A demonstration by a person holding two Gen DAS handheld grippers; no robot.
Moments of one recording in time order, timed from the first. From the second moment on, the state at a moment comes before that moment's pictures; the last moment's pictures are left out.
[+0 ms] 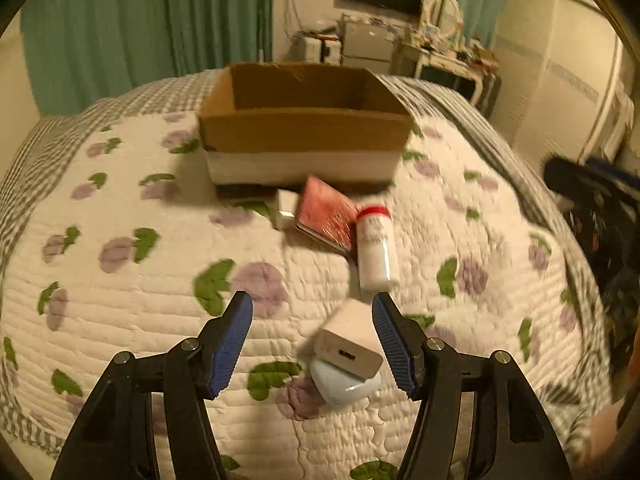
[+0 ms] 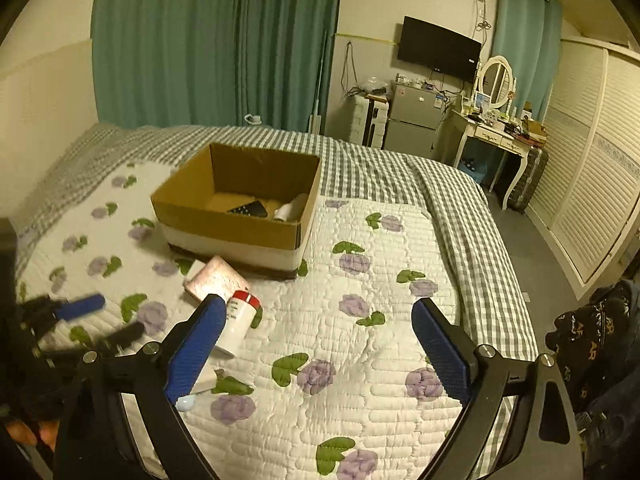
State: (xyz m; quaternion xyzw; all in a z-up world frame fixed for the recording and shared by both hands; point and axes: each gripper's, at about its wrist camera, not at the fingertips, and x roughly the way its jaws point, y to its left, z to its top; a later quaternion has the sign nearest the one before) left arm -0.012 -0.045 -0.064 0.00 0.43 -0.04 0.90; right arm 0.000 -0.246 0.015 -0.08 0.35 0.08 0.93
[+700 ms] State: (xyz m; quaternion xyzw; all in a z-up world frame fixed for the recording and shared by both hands) left arm 0.019 -0.068 -0.123 0.04 0.47 -0.08 0.88; right arm 0.060 -0.251 -0.058 -0.03 0.43 0.07 0.90
